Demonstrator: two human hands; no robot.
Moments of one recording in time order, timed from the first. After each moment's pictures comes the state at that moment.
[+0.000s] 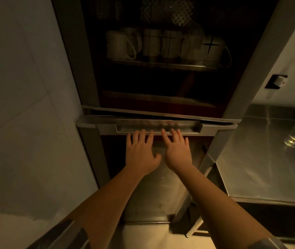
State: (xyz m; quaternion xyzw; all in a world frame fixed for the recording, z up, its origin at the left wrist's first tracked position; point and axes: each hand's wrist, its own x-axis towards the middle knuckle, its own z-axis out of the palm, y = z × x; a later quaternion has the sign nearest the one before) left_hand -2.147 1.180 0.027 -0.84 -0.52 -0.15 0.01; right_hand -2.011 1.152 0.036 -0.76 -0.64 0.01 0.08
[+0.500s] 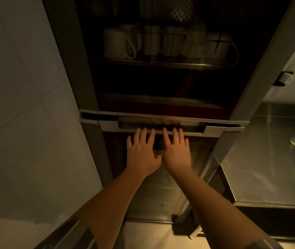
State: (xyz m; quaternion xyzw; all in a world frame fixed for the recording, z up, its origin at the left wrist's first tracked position) left_hand -2.143 1.210 0.015 -0.84 -0.52 -0.16 0.00; right_hand -2.020 1.176 0.020 -0.78 -0.62 -0.04 0.09
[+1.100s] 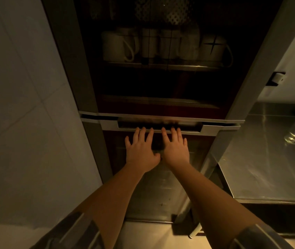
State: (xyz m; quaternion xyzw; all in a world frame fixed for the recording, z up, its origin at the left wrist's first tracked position) left_hand -2.145 1.216 0.019 -0.84 -0.52 -0.14 -0.03; right_hand -2.021 1.180 0.029 -0.78 -0.61 0.01 0.10
